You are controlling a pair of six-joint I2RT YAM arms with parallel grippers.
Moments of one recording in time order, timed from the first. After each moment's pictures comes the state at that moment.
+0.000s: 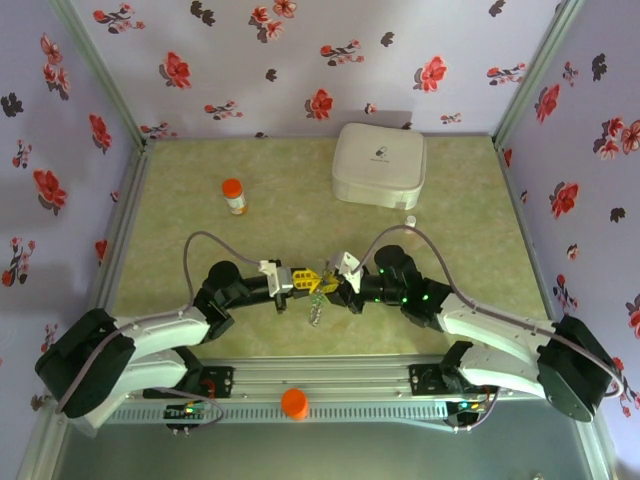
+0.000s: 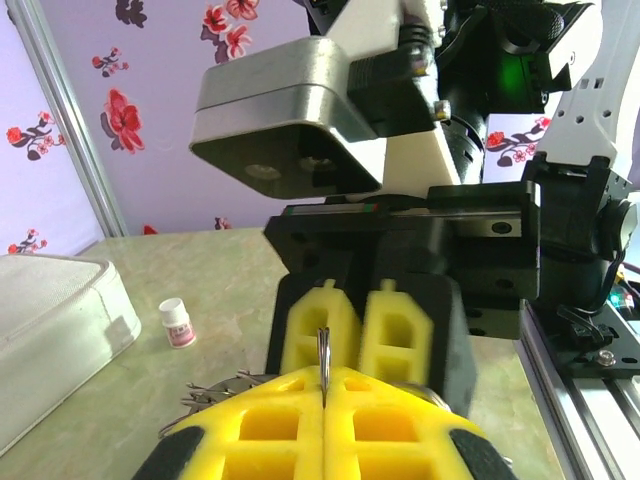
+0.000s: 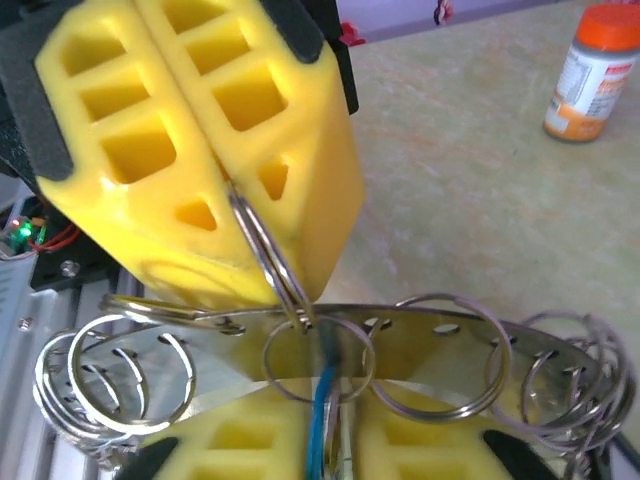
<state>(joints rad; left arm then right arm) -0.81 1.17 0.26 0.96 0.62 0.14 0.86 1.07 0.49 0.15 -0.47 -0.14</state>
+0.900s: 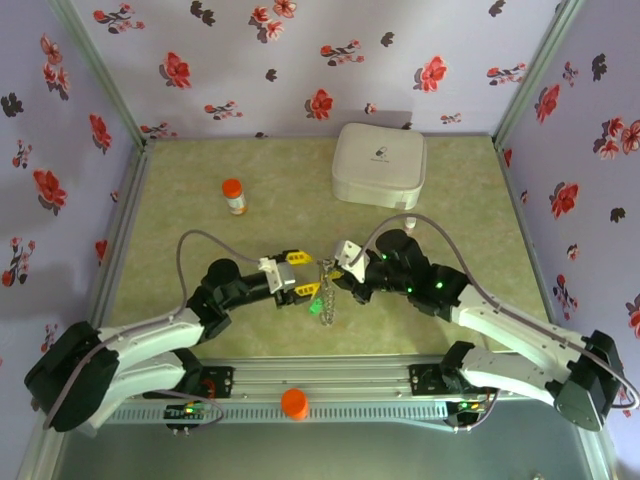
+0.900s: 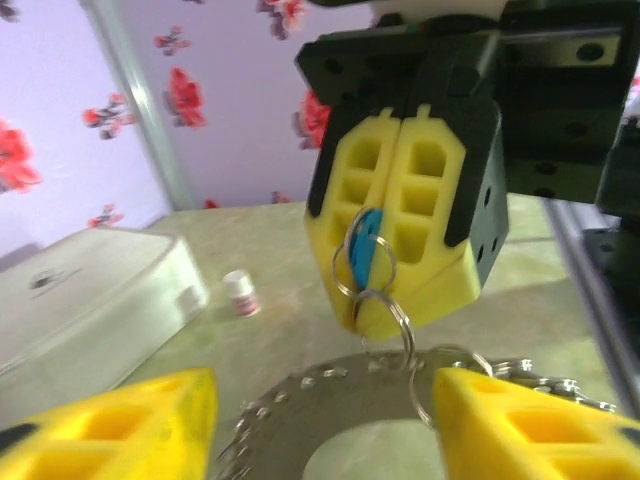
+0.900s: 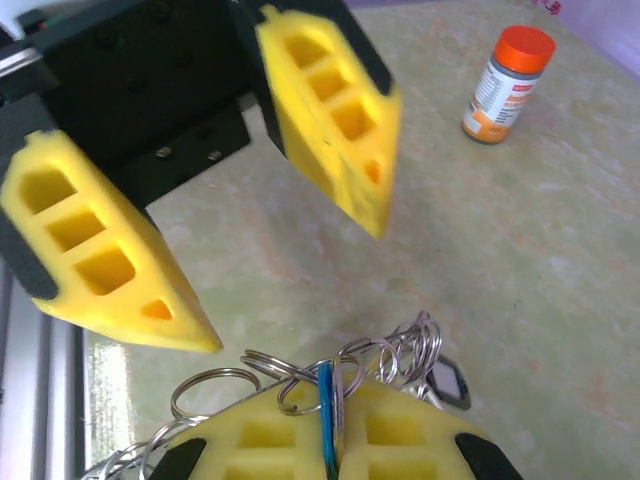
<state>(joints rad) -0.81 1.06 0.26 0.79 0.45 0.22 0.87 1.02 0.75 -0.28 -0.31 -0.30</state>
